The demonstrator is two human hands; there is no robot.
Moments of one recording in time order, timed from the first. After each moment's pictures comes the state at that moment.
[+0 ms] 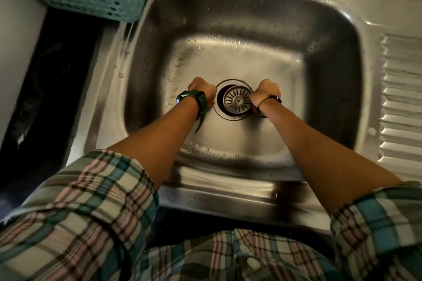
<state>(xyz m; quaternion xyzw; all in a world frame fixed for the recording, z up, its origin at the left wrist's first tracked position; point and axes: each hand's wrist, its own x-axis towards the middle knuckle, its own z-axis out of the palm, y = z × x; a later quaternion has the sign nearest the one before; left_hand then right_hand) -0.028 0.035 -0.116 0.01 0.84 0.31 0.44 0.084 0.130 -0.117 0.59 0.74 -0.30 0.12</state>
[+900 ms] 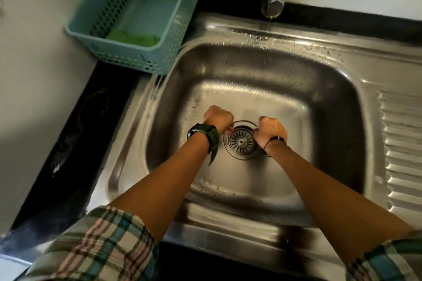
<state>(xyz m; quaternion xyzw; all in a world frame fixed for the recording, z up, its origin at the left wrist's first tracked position) -0.032 0.044 -0.052 0.05 0.78 0.40 0.47 0.073 0.127 -0.103 0.49 0.84 -0.17 0.14</state>
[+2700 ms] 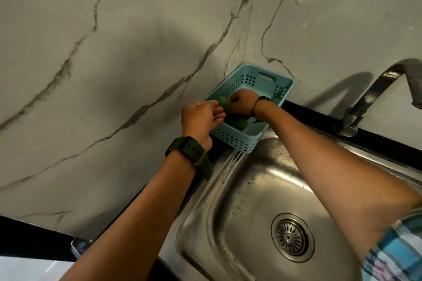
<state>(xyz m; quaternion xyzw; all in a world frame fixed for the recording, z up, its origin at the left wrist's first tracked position) -0.160 -0.071 0.127 -0.09 0.62 0.76 0.15 -0.205 0.074 0.104 0.12 0.96 -0.24 0.10</state>
